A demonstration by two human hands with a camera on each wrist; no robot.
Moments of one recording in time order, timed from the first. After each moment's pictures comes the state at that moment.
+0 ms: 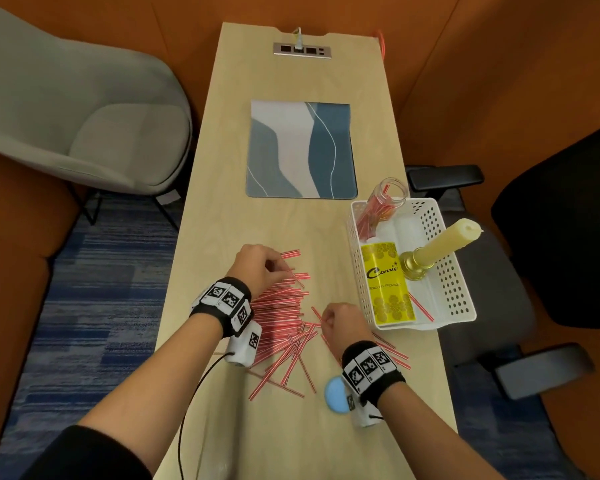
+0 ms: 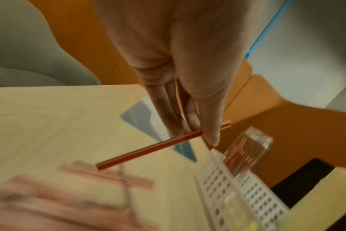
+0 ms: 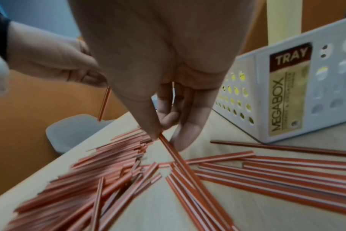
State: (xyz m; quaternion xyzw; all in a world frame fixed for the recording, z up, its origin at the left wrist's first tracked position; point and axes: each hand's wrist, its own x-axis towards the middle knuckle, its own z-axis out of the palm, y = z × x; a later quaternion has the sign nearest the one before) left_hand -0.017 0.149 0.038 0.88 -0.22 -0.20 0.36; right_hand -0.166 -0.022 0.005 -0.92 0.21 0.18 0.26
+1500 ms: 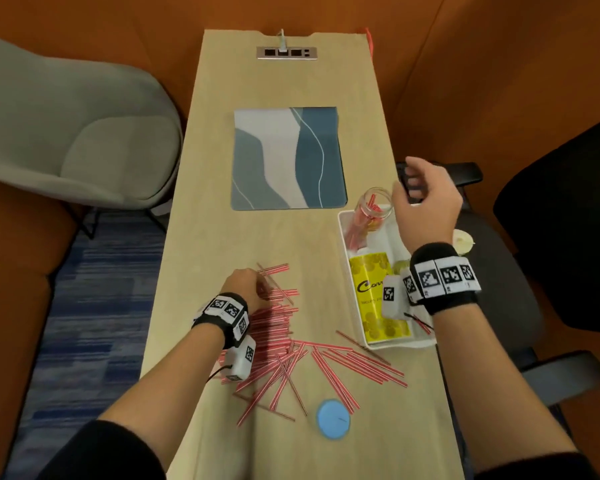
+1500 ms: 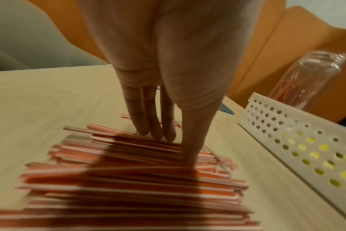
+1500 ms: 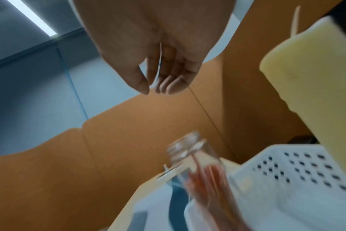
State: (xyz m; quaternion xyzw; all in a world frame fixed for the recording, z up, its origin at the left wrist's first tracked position) left_hand -0.002 0.130 0.000 0.92 -0.14 -0.31 0.19; right_hand -0.048 -0.168 0.135 -0.85 0.21 -0.31 0.38
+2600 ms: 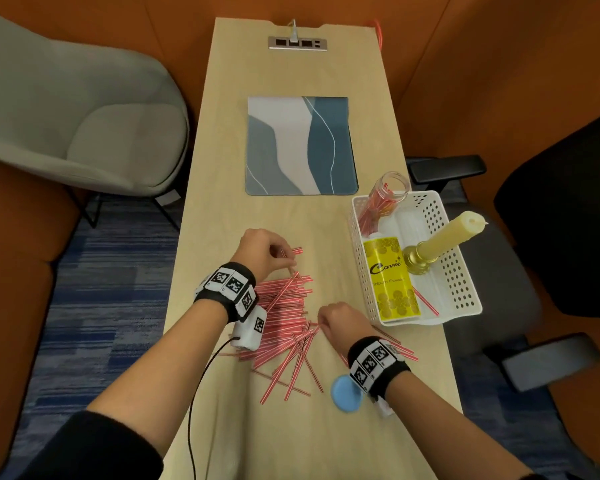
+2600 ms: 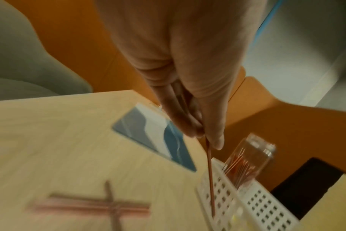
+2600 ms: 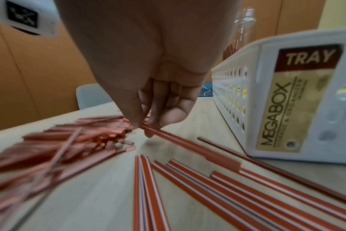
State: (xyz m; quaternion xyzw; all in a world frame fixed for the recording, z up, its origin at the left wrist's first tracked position) left_hand 0.004 0.139 0.049 0.88 -0.24 -0.19 0.37; right_hand -0.163 -0.024 -0.006 -0.96 0.04 0.22 0.18
